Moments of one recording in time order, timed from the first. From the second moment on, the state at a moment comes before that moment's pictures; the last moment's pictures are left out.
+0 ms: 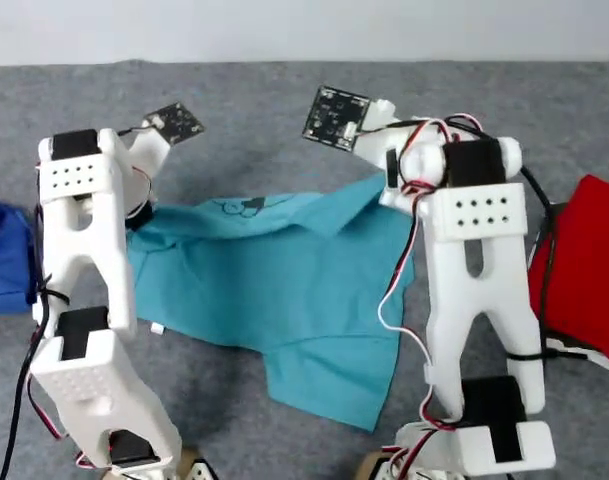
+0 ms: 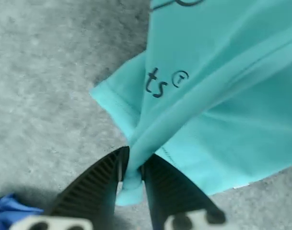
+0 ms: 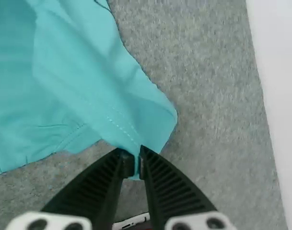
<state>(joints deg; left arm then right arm) -13.8 21.3 -17.0 89.5 -46.7 -9.1 -5.5 -13.8 83.9 61.6</state>
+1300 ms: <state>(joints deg) -11.3 -21.5 -45.2 99.4 -50.7 -0.9 -18.0 -53.6 55.1 66.6</state>
